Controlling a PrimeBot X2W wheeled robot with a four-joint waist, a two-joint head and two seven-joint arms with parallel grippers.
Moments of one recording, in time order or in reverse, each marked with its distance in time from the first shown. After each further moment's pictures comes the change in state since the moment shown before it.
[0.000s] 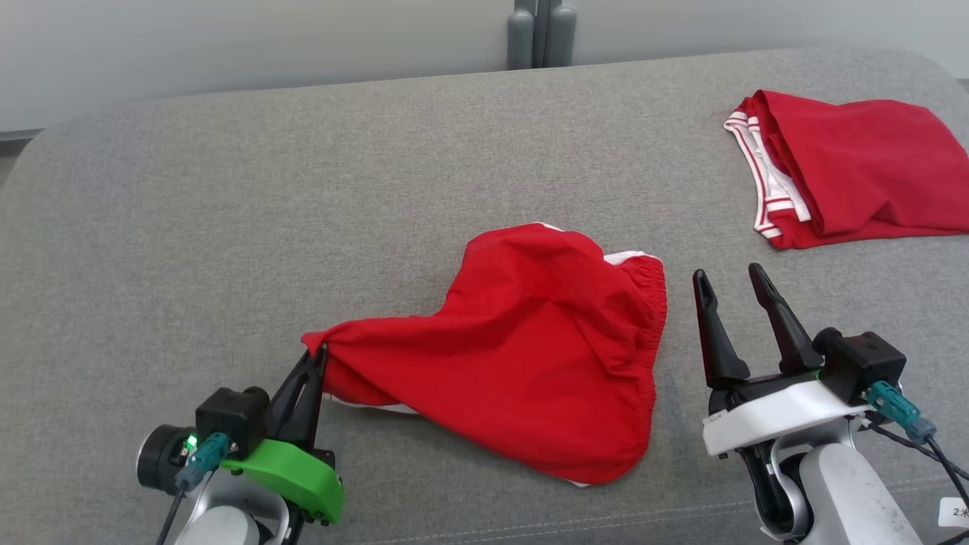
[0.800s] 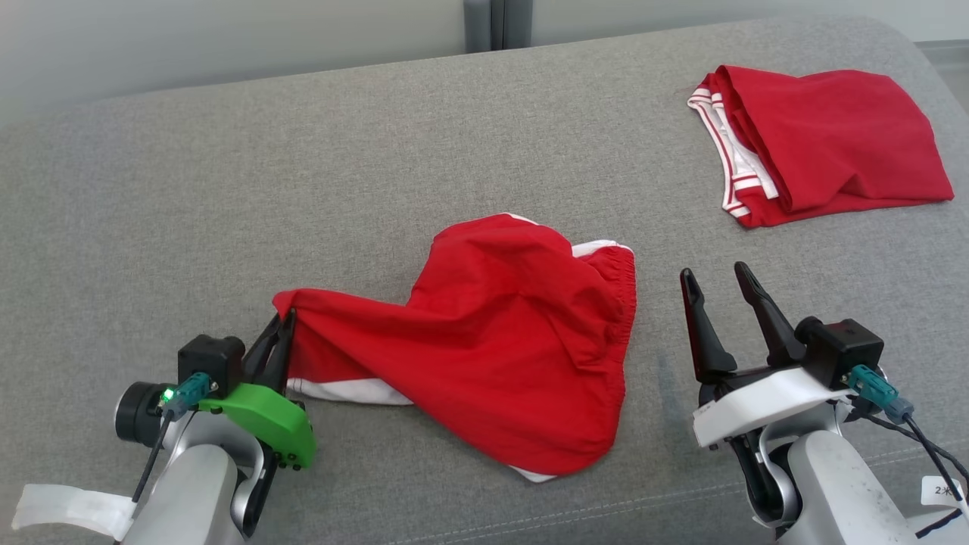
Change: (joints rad) left arm -0.237 -0.041 0.022 0.419 0.026 -0.099 -0.088; right arm -0.058 -0.007 0.023 0.098 0.007 0.000 0.000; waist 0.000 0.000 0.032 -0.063
